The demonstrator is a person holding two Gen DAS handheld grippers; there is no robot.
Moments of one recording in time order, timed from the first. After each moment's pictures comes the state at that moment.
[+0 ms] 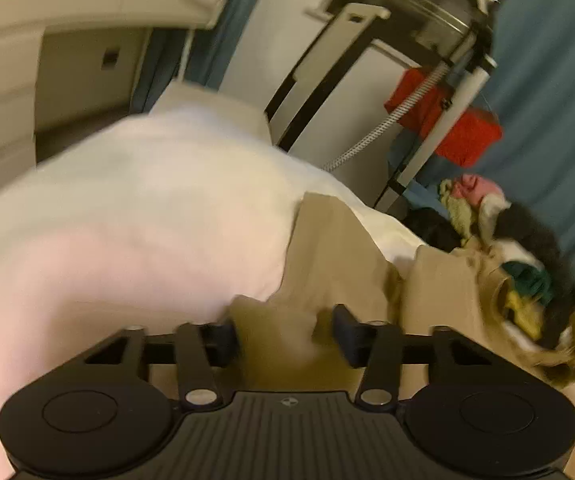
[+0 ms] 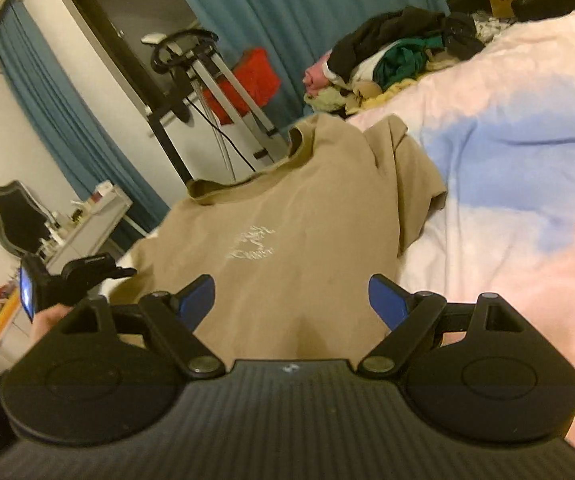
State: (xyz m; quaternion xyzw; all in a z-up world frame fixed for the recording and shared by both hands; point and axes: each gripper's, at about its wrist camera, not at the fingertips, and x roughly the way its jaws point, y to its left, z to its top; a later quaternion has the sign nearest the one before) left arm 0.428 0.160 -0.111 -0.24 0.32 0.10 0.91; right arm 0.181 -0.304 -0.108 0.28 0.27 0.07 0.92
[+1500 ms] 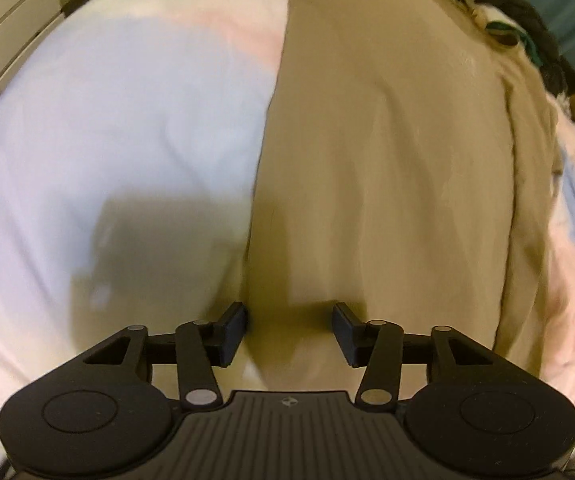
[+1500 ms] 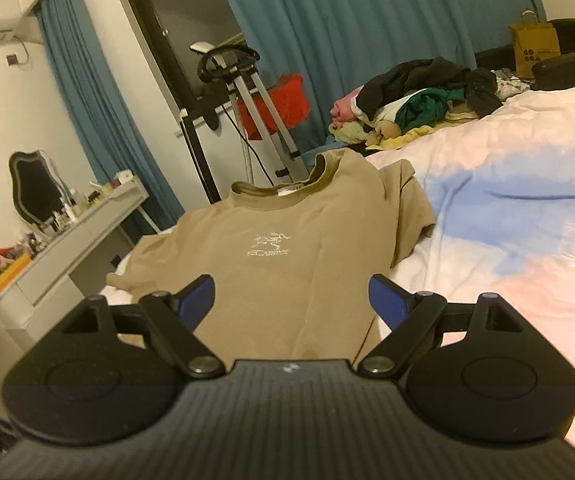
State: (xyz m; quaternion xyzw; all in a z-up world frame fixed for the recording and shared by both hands) left arm 0.072 0.108 -0.066 -0.15 0.61 0.02 0.78; right arm 0.085 -0.298 -0.059 0.20 0.22 0.08 0.95
